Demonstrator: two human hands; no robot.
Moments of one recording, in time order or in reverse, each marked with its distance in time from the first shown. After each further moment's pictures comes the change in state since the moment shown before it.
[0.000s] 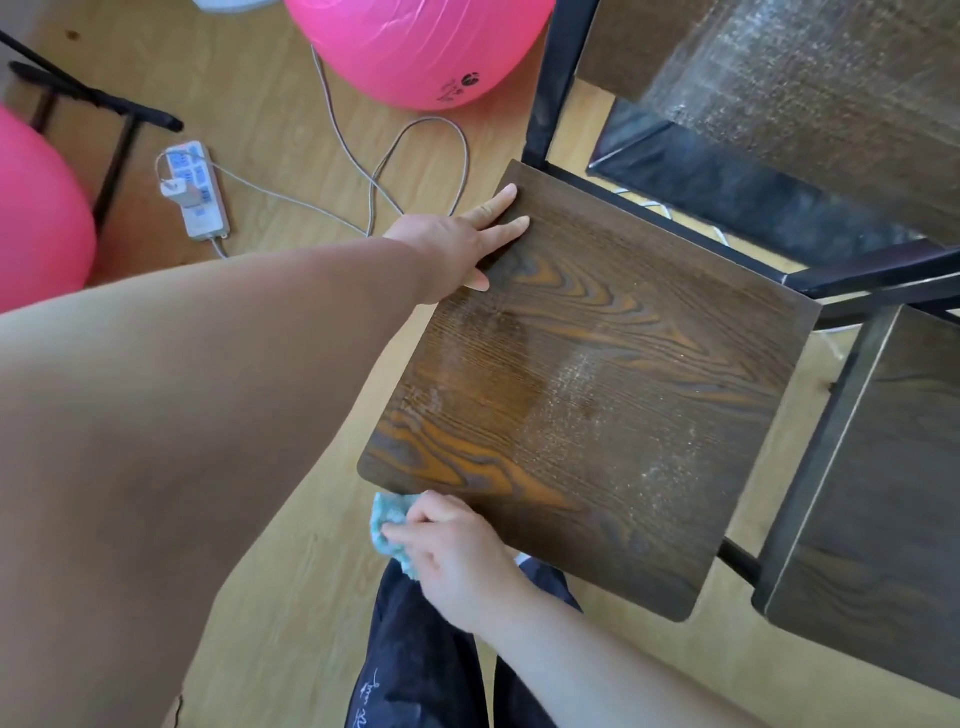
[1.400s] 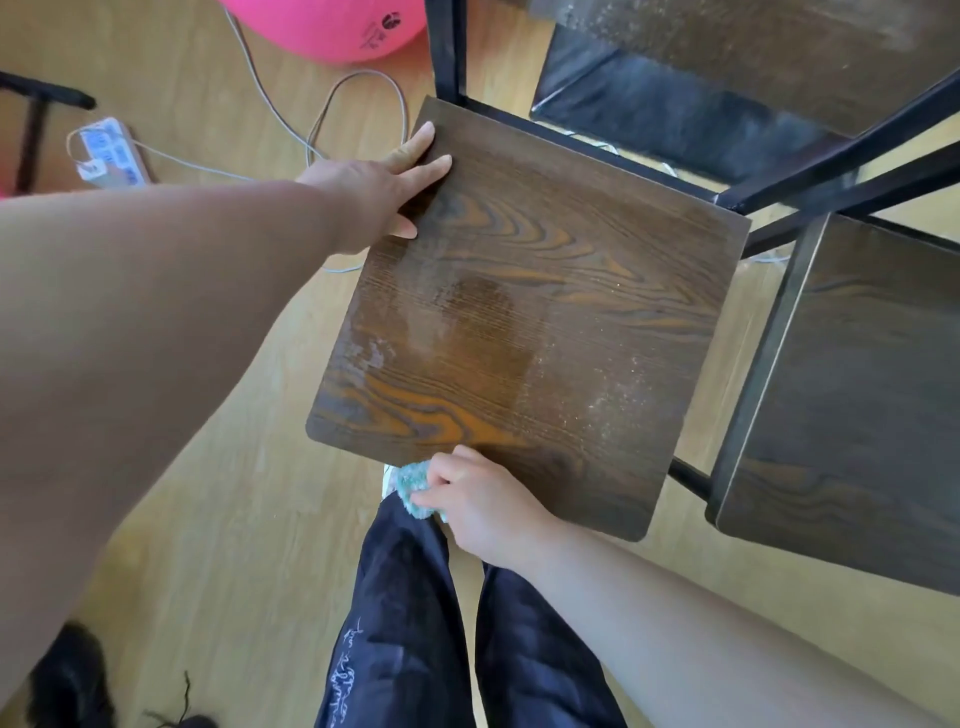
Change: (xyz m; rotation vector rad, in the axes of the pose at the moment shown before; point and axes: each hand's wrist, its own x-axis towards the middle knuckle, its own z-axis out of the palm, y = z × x) left_hand -0.007 0.006 -0.002 0.046 -0.018 0.004; right_hand -0.039 0.044 -0.033 -0.198 -0.089 -0.044
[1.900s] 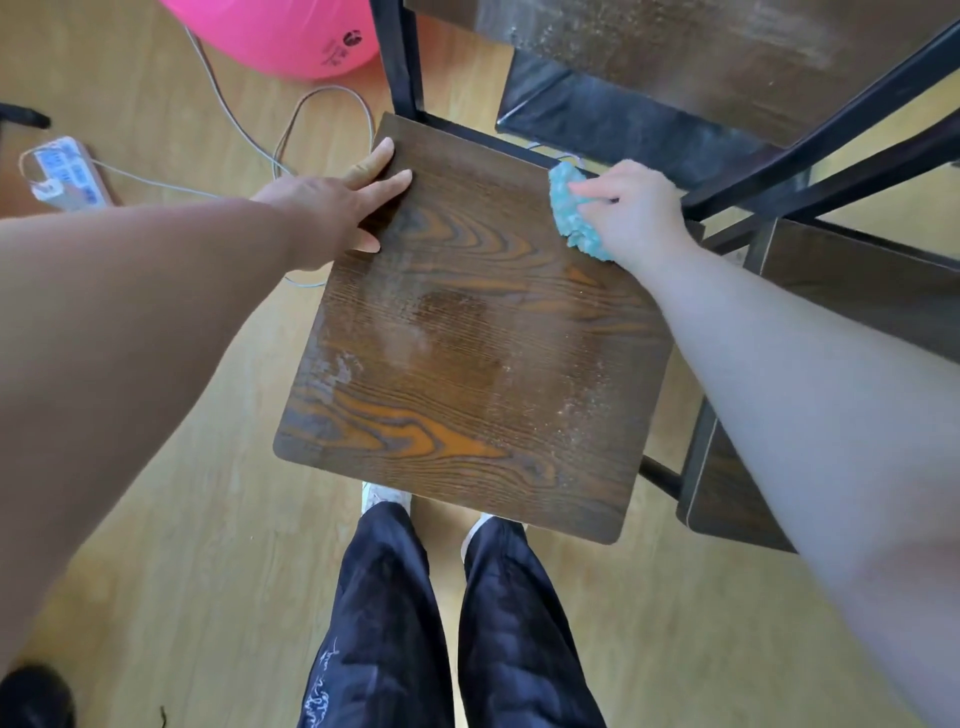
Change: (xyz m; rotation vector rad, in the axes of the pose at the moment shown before) left_hand 0.000 -0.001 0.000 0.033 0.003 0.015; right_hand 0.059 0.121 -0.251 -0.055 0.645 0.559
